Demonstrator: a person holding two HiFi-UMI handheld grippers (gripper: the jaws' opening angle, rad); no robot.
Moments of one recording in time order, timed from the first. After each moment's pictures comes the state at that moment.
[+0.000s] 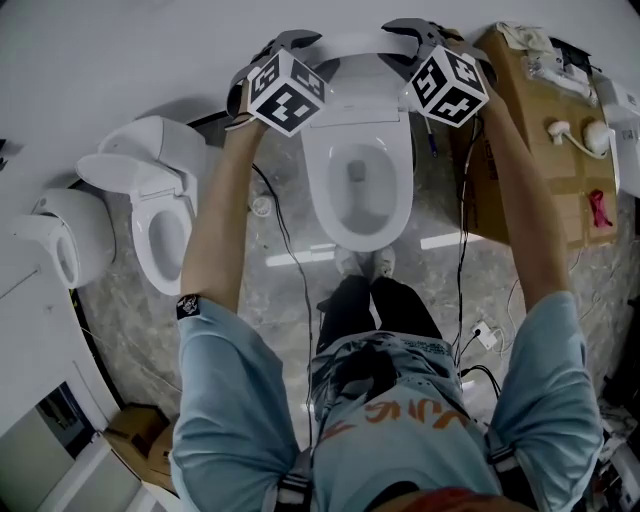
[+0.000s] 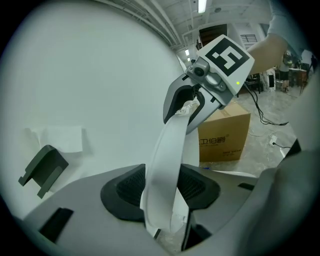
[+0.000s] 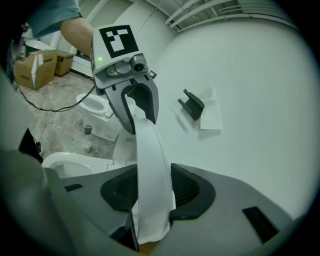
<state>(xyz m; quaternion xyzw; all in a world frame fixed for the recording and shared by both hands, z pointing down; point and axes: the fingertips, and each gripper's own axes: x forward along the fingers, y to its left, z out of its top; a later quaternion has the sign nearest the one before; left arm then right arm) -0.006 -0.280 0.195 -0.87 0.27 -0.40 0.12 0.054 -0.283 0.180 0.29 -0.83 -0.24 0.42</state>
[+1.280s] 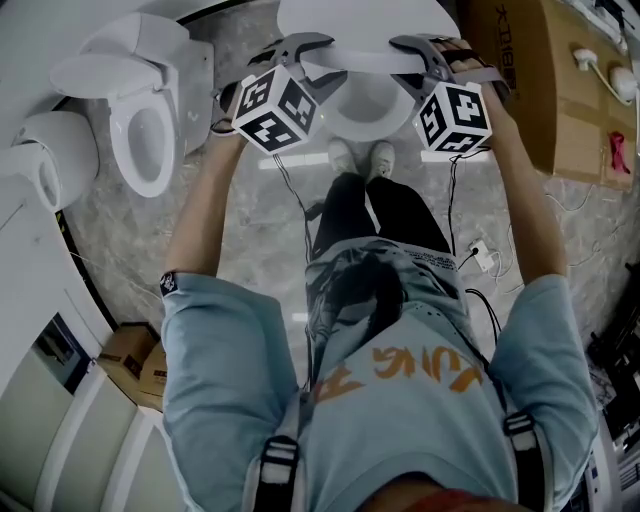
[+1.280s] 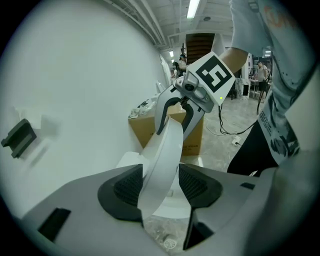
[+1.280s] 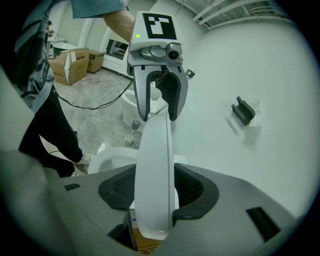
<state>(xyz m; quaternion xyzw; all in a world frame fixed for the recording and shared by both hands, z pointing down) -0.026 -0.024 0.301 -0.89 0.14 -0.42 0.07 0.030 -0.028 0.315 0.16 -0.83 -0.23 0.48</state>
